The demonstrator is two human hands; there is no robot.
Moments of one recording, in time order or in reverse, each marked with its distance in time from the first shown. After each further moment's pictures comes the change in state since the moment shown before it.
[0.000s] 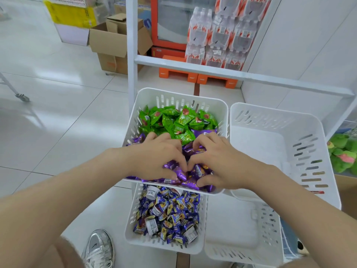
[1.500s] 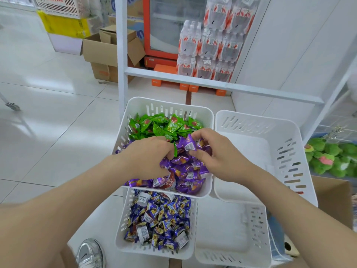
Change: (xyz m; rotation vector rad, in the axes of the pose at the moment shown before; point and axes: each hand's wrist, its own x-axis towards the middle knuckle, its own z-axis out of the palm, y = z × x) left_hand 0.015 0.003 -0.001 -0.052 0.152 -0.165; right_hand -0.016 0.014 -0.010 0.675 0.439 0.178
